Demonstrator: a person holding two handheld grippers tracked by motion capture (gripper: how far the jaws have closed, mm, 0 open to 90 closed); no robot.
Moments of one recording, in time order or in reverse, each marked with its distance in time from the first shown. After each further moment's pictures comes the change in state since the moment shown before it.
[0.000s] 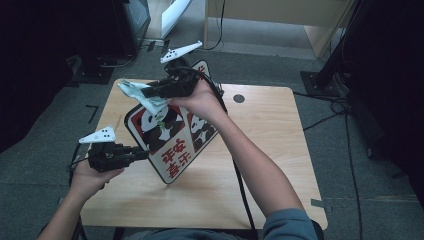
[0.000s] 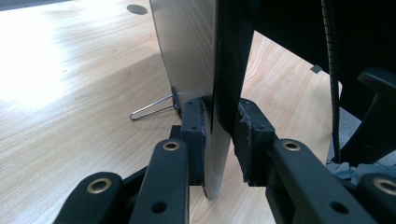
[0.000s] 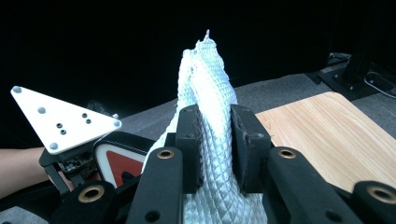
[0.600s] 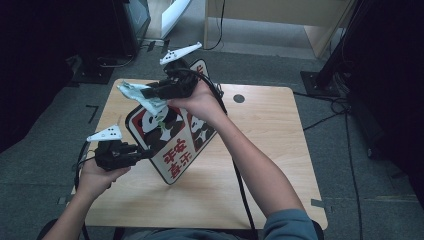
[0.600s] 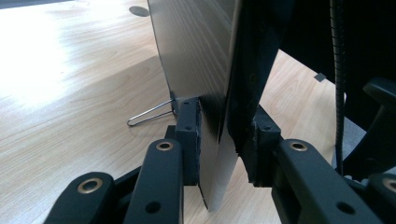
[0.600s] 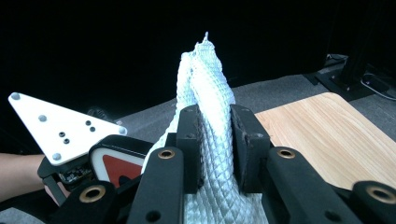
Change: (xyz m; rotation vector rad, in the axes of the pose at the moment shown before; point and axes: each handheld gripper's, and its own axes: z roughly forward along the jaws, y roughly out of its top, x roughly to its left) left arm -0.005 0.005 0.012 -0.005 0.025 -0.020; right arm 0.003 -0.001 0.001 -0.003 -0.012 -0.007
